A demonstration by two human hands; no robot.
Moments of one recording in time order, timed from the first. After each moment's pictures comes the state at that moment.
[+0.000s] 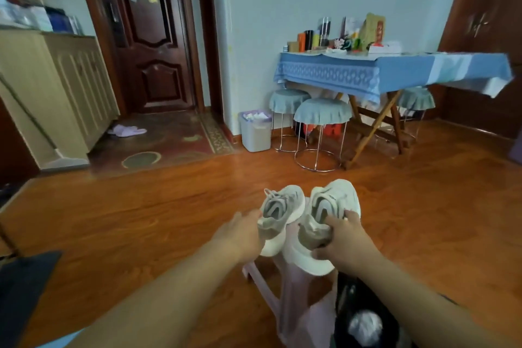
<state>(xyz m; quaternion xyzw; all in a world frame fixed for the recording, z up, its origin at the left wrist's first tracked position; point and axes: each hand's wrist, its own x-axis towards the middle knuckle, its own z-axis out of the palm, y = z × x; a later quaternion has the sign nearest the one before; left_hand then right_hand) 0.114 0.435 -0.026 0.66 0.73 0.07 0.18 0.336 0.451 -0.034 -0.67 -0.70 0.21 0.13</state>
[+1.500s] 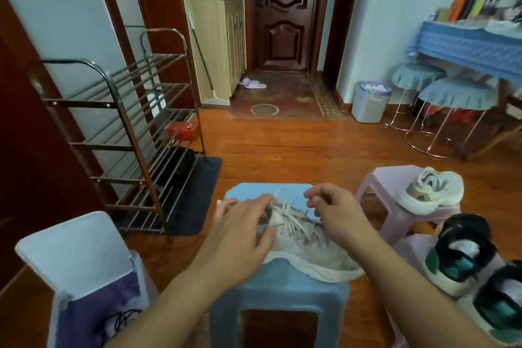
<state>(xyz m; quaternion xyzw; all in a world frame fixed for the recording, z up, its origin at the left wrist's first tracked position) -0.037 -0.021 0.037 0.61 0.74 0.27 -0.01 0.115 0.139 0.035 -0.44 -0.75 0.42 0.27</state>
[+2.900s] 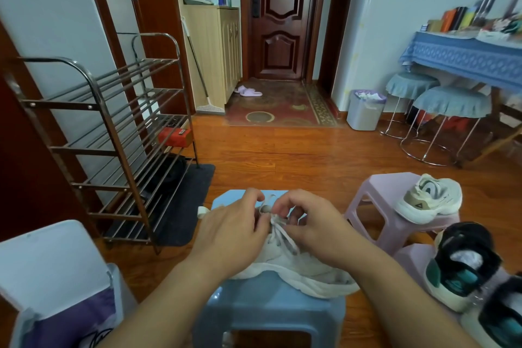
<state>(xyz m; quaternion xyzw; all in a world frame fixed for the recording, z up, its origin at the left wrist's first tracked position) -0.045 0.024 0.027 0.56 0.79 0.24 0.00 0.109 0.132 0.045 -0.25 -0.85 0.40 0.22</state>
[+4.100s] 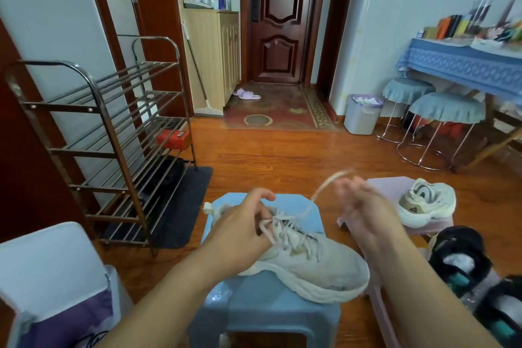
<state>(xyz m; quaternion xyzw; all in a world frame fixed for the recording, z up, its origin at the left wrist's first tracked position) -0.040 0.026 0.033 0.57 0.69 0.40 0.19 0.143 0.195 0.041 -0.33 -0.28 0.74 0.51</state>
